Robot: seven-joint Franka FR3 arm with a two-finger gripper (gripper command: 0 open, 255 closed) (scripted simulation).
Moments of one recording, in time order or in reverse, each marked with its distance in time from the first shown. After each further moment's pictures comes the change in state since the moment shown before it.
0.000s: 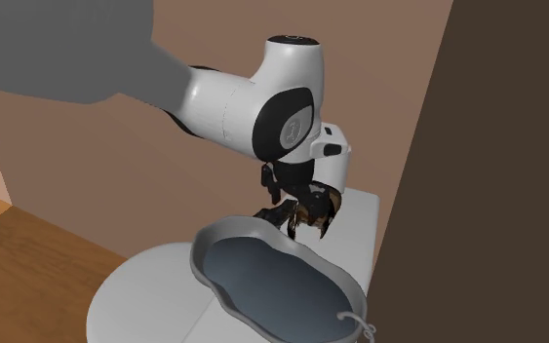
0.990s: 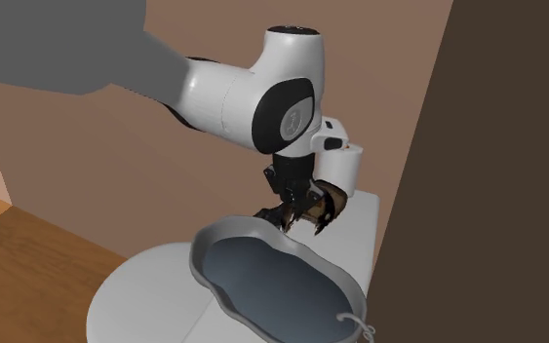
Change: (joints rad) arm 0.000 -0.013 0.000 0.012 -0.001 -0.026 0.001
